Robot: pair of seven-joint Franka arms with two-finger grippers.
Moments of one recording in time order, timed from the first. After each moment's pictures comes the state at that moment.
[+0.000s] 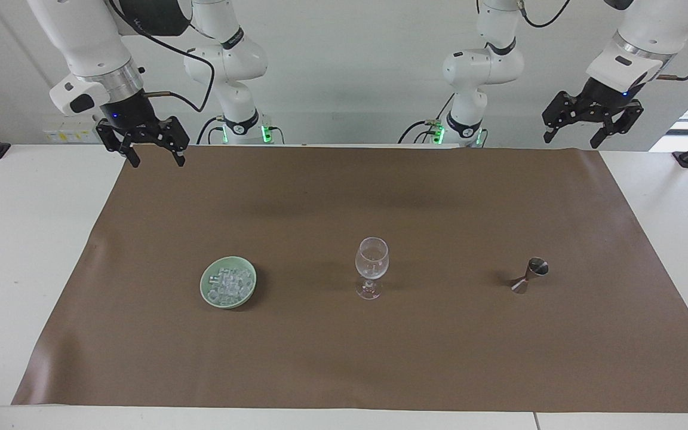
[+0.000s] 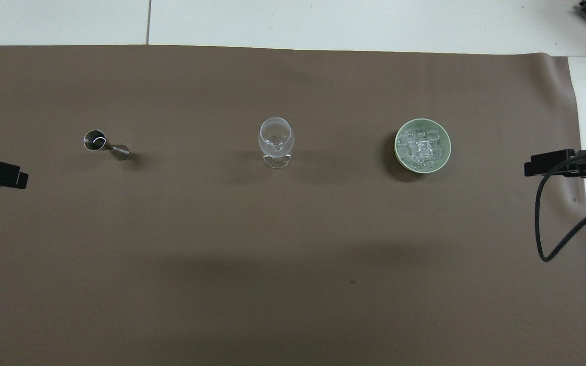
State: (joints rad) left arm 0.04 -0.06 -0.09 -1.52 -0.05 1.45 0.12; right arm 0.12 -0.09 -0.15 -1.70 0.04 1.69 0.00
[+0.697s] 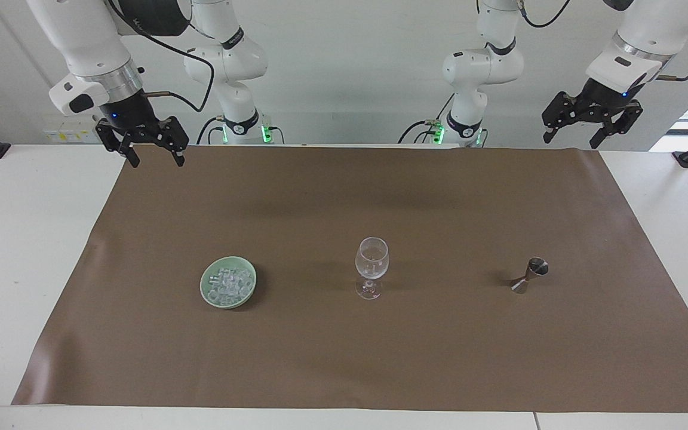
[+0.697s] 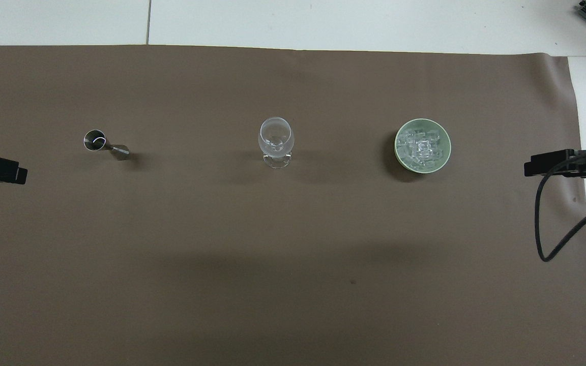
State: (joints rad) left arm 0.05 -0.06 -0.09 -1.52 -0.05 1.48 0.12; right arm 0.12 -0.09 -0.15 -1.70 0.04 1.69 0.00
